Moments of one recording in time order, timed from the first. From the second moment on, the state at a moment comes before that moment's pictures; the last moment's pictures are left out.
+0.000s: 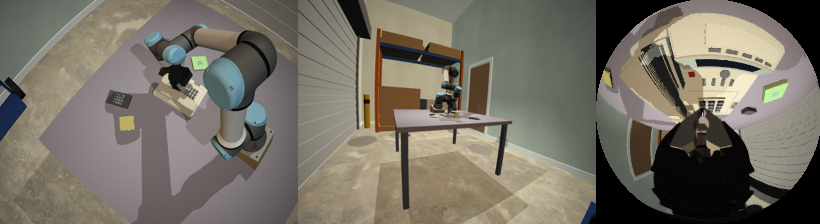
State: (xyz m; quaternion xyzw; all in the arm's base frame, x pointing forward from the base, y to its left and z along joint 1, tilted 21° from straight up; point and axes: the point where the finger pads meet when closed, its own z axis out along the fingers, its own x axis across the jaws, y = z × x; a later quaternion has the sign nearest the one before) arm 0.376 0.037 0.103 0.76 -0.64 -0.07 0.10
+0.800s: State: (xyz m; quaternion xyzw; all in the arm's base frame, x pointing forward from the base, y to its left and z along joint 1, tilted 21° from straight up) arm 0.377 0.037 0.101 0.76 -0.64 -0.07 0.10
